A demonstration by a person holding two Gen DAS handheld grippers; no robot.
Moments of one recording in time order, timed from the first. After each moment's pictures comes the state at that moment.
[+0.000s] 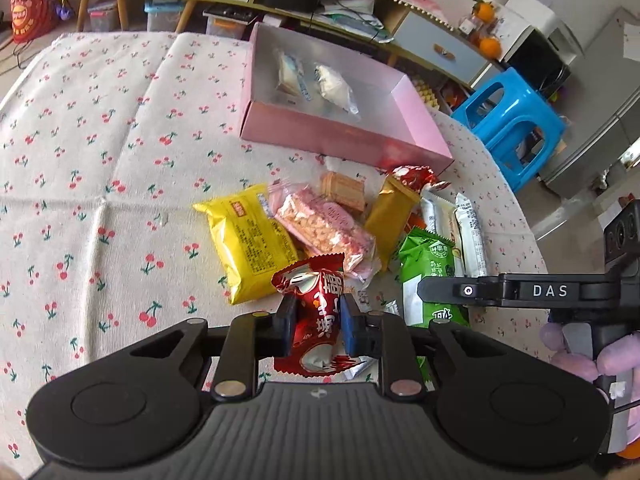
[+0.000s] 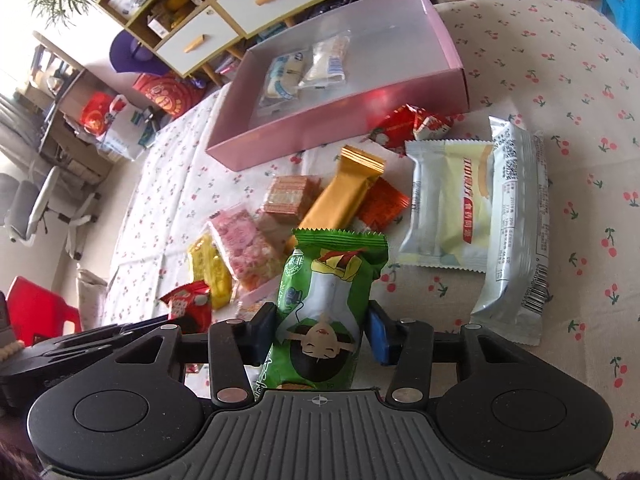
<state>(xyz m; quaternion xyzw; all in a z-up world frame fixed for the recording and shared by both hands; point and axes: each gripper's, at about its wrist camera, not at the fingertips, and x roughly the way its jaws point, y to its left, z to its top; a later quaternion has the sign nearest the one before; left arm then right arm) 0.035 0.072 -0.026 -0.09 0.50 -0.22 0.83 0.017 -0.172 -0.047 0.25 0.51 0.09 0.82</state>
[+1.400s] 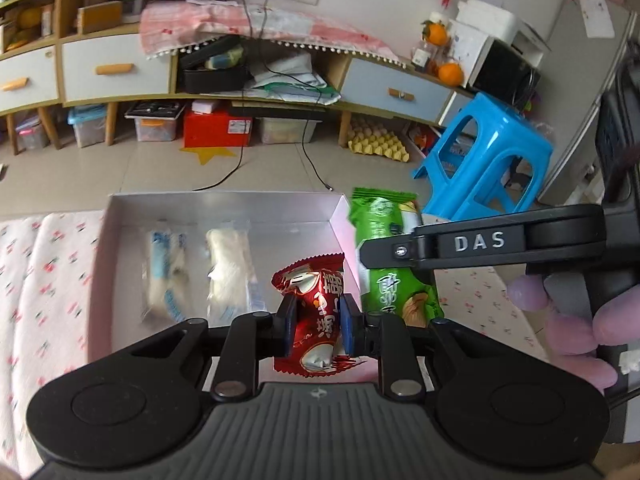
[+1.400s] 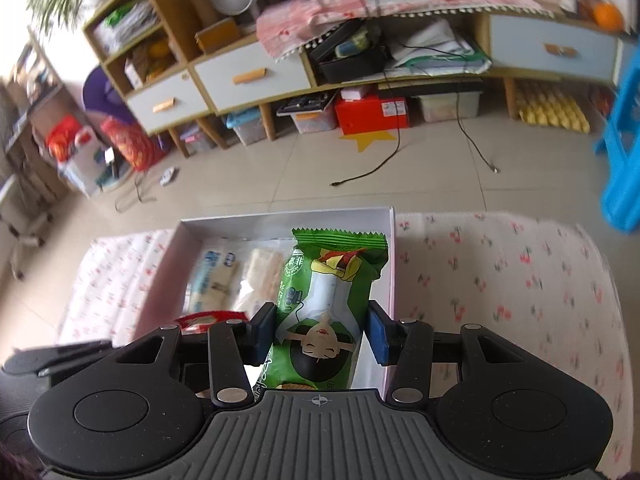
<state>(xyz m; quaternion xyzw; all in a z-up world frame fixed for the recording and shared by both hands) 0.174 -0.056 -0.012 -0.02 0.40 -0.27 0.87 0.196 -0.244 0.011 0.13 0.45 0.04 0.88</state>
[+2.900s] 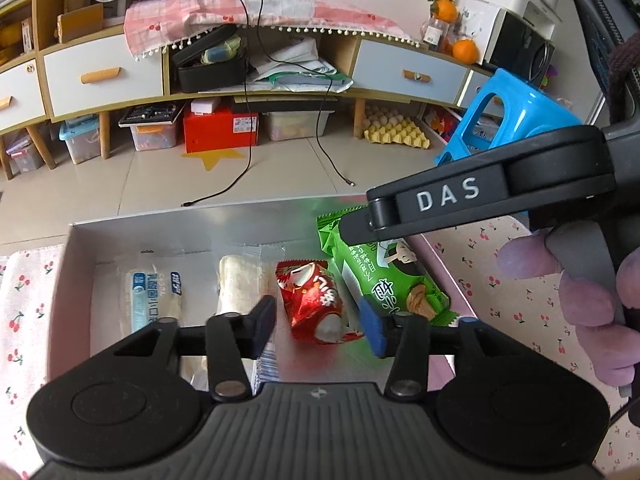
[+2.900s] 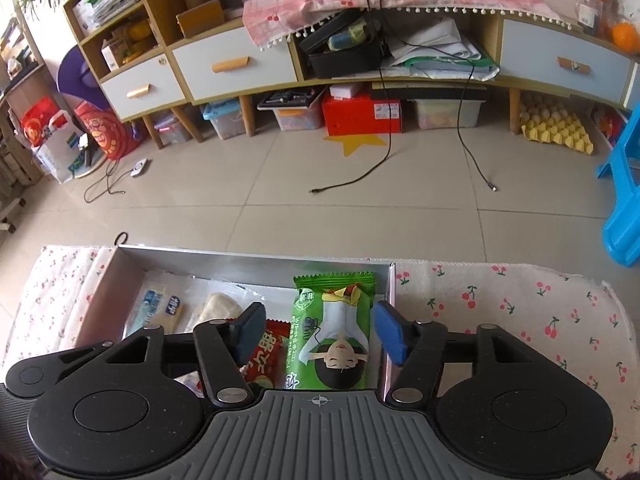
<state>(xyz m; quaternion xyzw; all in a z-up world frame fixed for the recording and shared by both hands) 0.216 -0.067 -0.035 0.03 0.40 -0.25 0.88 0.266 -0.243 -0.019 0.09 0.45 0.02 0.89</state>
